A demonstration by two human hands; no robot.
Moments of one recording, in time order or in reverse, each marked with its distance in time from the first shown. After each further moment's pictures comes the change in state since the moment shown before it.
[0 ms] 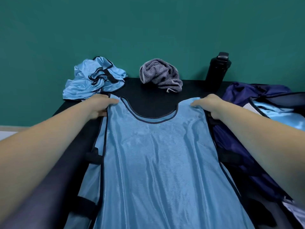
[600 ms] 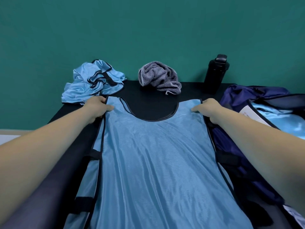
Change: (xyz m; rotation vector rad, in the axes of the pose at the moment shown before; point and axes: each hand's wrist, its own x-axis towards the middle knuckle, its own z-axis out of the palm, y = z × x) left_hand 0.003 -0.007 -0.008 0.323 0.175 0.112; right_hand 0.010 0.014 0.003 -0.124 0.051 -0.004
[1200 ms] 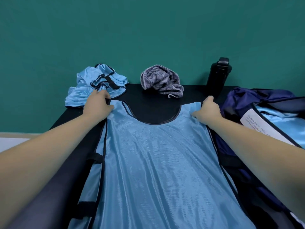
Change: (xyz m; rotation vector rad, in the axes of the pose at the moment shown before) left_hand 0.007 0.002 -0.002 0.421 0.275 0.332; right_hand -0.024 -0.011 0.016 -0.349 0.220 -0.179
